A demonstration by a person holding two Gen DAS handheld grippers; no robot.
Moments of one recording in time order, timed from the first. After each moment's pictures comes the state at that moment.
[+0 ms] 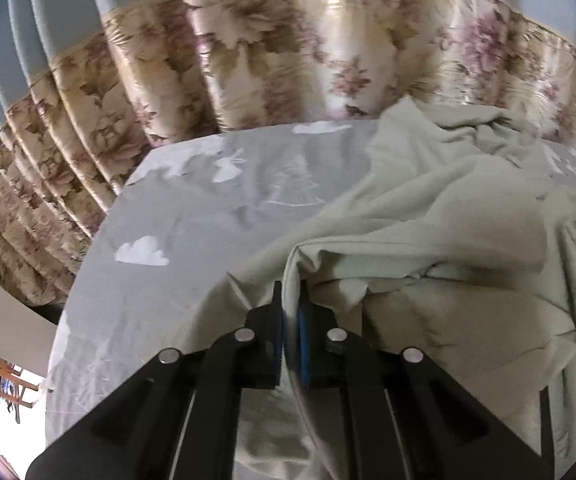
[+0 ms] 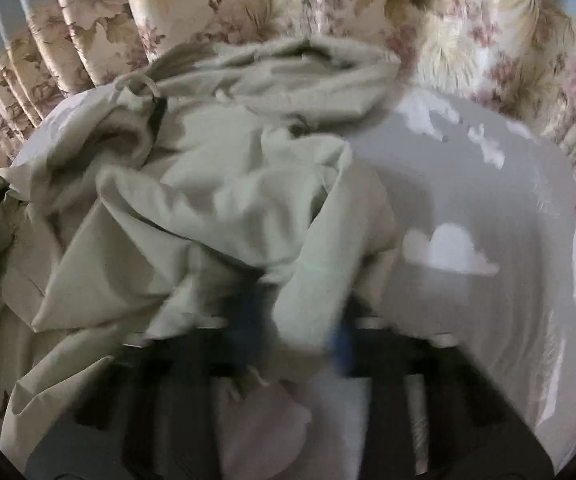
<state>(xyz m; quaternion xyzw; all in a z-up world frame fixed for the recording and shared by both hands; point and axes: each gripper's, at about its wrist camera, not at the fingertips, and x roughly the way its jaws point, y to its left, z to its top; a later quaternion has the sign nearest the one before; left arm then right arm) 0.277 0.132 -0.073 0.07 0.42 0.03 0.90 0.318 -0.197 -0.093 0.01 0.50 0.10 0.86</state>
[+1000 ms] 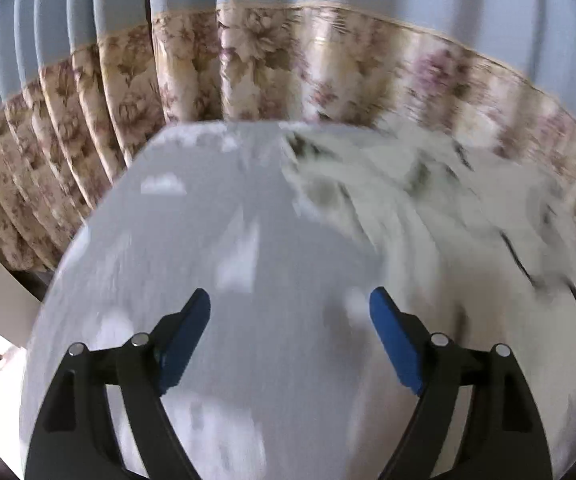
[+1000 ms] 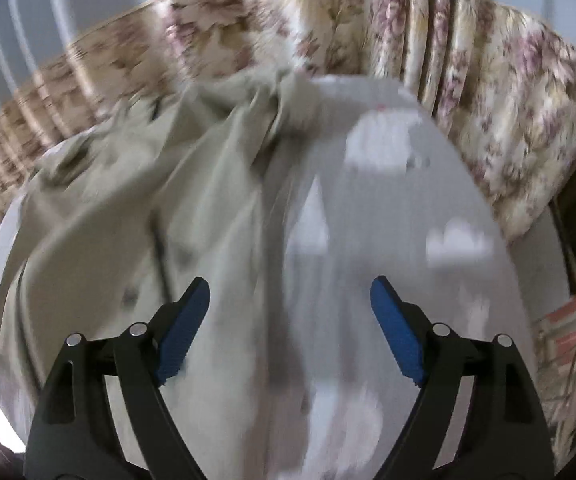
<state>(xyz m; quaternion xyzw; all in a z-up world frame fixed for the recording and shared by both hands) 0.112 0.137 -0.038 -0.01 0.40 -0.03 0.92 0.103 -0.406 -0.069 0.09 0.47 0.04 0.88</state>
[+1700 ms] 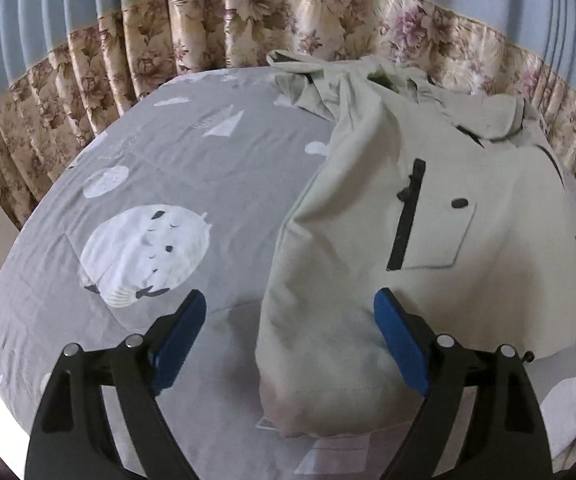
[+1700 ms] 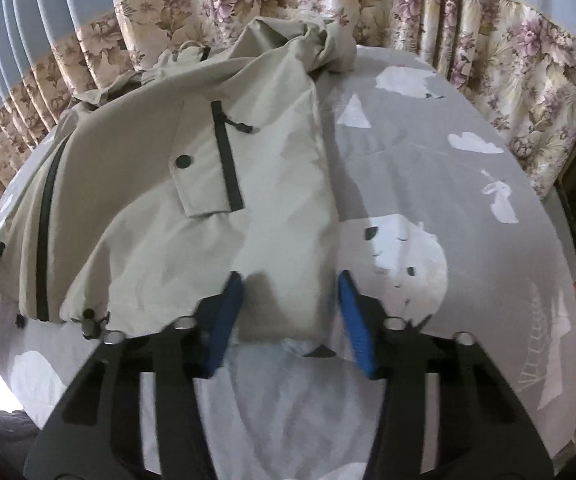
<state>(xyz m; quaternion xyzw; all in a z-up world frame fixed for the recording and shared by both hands) 0.002 0.088 -0.103 -0.01 0.42 0.00 0.91 0.031 -0.364 -0.103 0.06 0.47 0.06 0.88</state>
